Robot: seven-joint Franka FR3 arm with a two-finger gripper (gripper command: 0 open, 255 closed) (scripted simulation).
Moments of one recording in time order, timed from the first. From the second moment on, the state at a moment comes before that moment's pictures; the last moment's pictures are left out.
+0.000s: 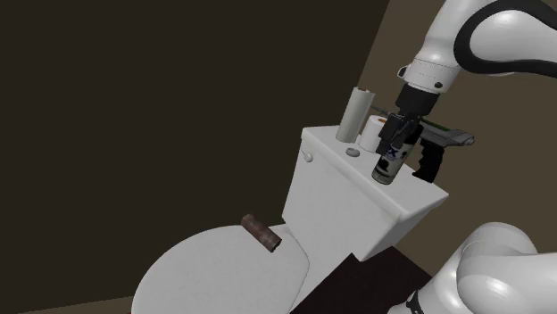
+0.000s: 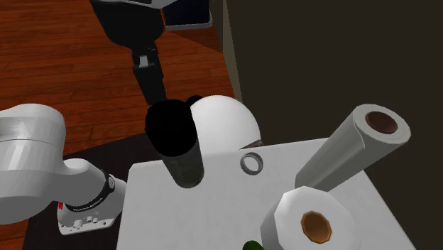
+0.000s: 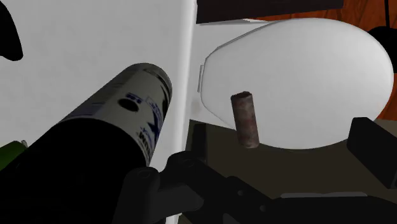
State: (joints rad) arm 0.00 -0.82 -0.06 -2.38 -0.02 1.56 -0.01
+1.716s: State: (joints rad) arm 0.03 -0.71 -0.29 -2.20 -0.15 1.58 -0.39
